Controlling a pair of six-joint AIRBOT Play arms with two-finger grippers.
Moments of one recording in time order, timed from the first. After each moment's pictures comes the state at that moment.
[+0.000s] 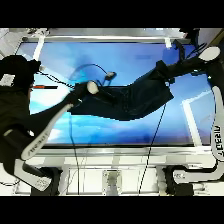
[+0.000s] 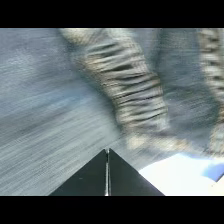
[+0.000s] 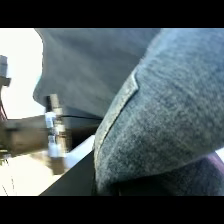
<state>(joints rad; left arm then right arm) -0.50 -1.65 1.41 1.03 -0.91 -1.32 -0.02 -1.49 1.62 -0.83 1.36 1.59</state>
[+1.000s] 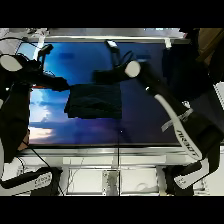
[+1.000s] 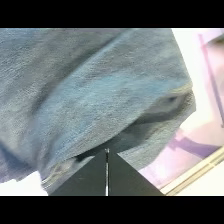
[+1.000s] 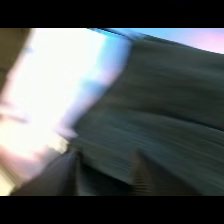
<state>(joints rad) 0.03 -1.29 1.41 1.02 -1.35 -1.17 0.51 -1.68 1.79 -1.15 1.01 1.64</state>
